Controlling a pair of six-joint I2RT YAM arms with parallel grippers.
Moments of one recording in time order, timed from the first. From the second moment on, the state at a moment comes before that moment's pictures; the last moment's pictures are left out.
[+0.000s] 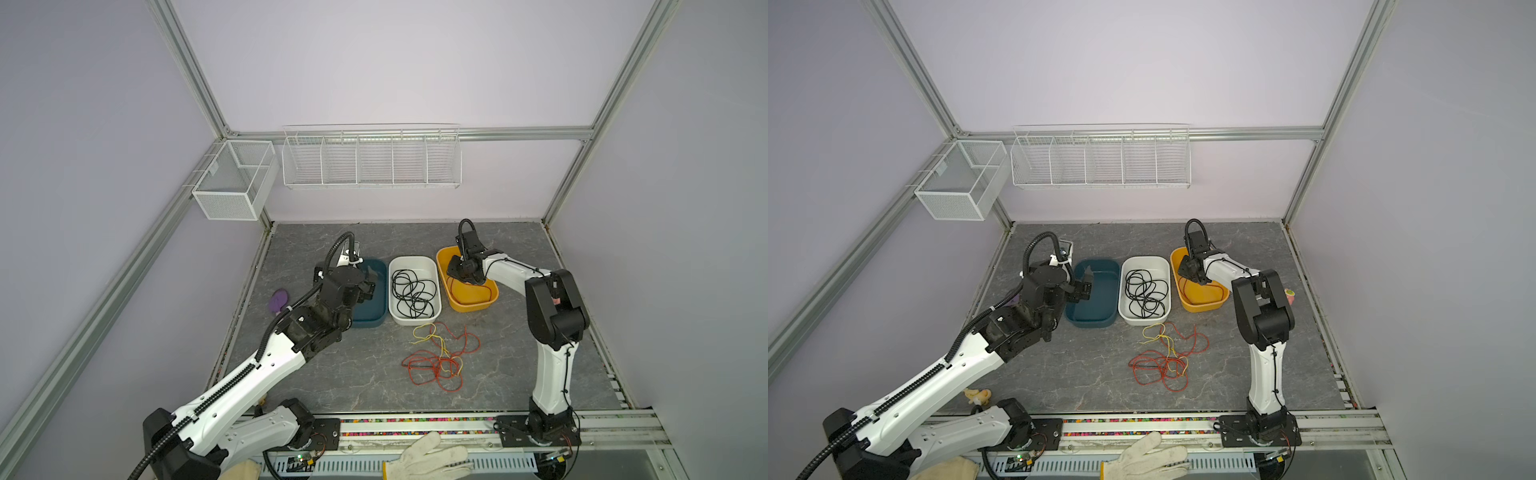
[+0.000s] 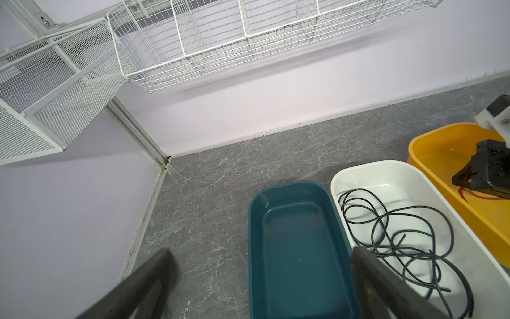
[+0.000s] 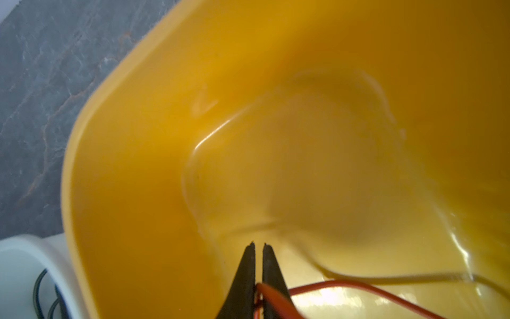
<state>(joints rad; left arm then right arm) -0.78 1.05 0.99 -0.36 -0.67 -0.04 0.35 2.04 1.43 -0.45 0.01 0.71</state>
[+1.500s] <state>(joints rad) -1.00 1.09 0.86 -0.43 -0.22 0.24 0.79 1.06 0.75 -0.65 -0.28 0.43</state>
